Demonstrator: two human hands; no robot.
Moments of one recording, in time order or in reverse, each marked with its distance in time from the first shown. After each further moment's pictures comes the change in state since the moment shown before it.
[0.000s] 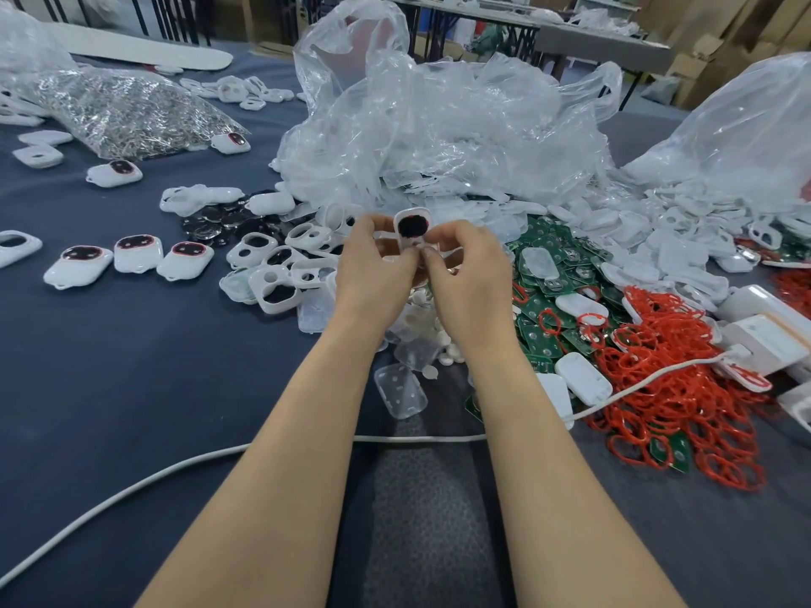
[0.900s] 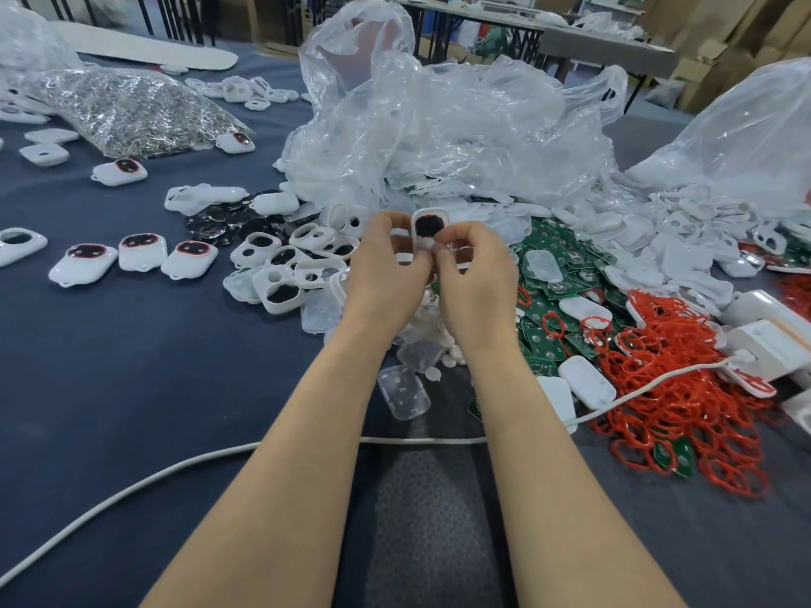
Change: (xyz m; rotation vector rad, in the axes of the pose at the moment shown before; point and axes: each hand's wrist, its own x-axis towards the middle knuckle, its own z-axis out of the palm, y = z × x) left_hand -0.003 0.001 0.003 0.140 -0.021 0.124; right_hand 0.001 -0.001 0.002 0.082 0.059 0.067
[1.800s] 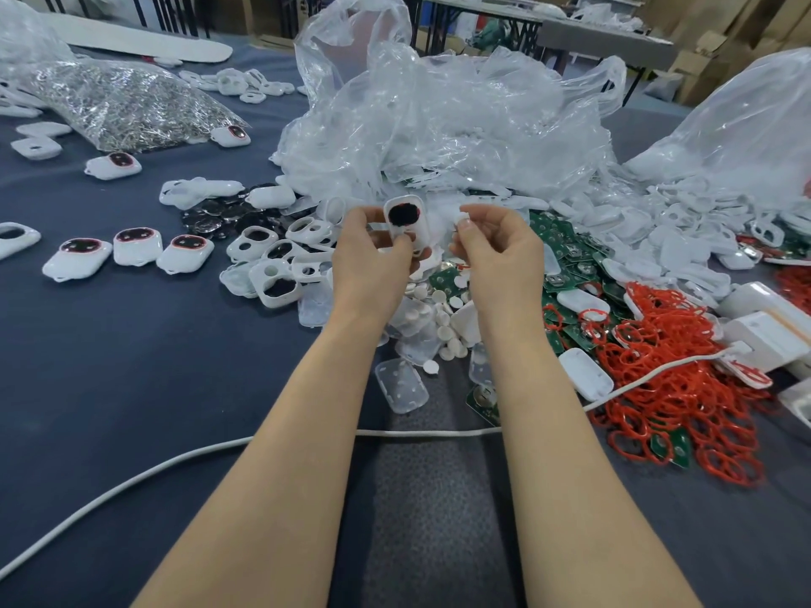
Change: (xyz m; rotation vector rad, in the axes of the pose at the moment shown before) left_hand 0.004 -0.004 -0.004 -0.182 0.098 -0.069; right_hand 0.011 0.005 -0.012 0.417 0.069 0.131
